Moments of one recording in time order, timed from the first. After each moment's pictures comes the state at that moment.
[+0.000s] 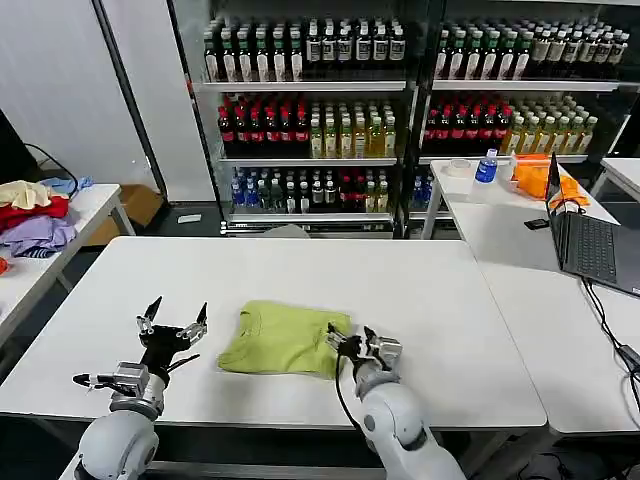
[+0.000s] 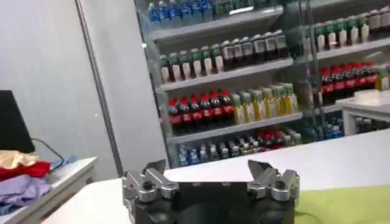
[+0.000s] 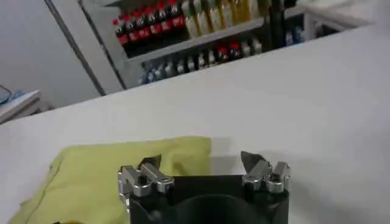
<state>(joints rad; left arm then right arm) 1.29 -0.99 -0.44 -1.92 -0.36 0.16 -0.24 -1.01 1.48 0.12 1.76 0.59 -0.53 0.44</state>
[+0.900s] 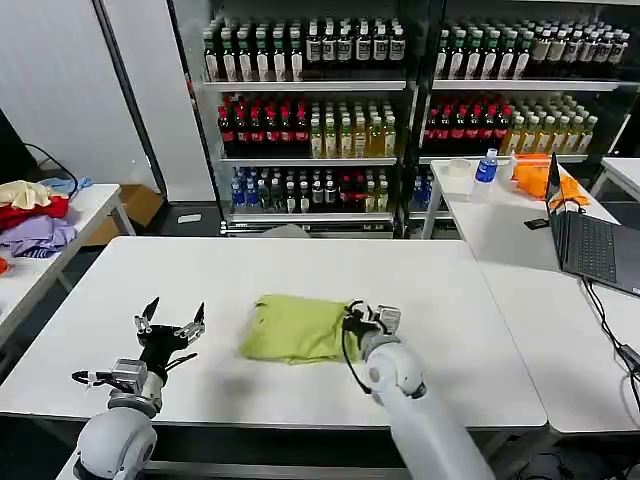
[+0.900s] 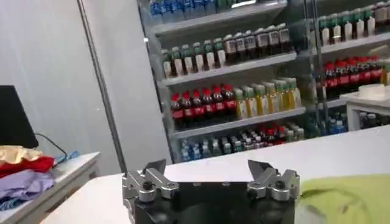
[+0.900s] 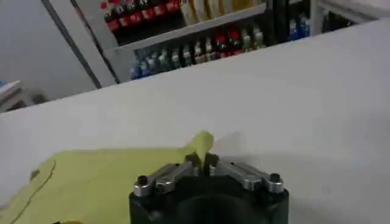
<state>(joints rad) 1.28 -0.99 -0.45 -1.91 -0.37 0.19 -0.23 -0.81 1.42 0.11 1.56 0.69 -0.56 0.42</state>
